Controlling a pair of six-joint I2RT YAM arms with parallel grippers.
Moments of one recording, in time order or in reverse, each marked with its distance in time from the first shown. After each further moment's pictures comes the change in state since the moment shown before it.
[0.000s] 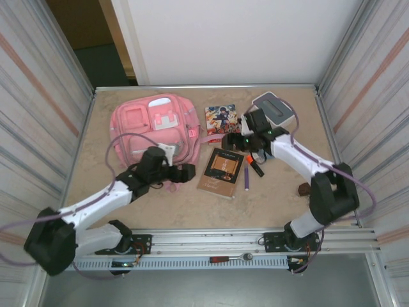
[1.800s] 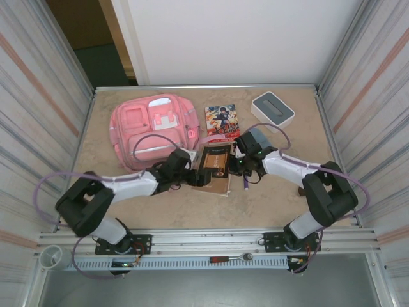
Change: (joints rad) left arm -0.094 0.307 0.045 0.172 -0.019 -0.051; right arm 0.116 0.026 -0.209 0.157 -0.071 0.236
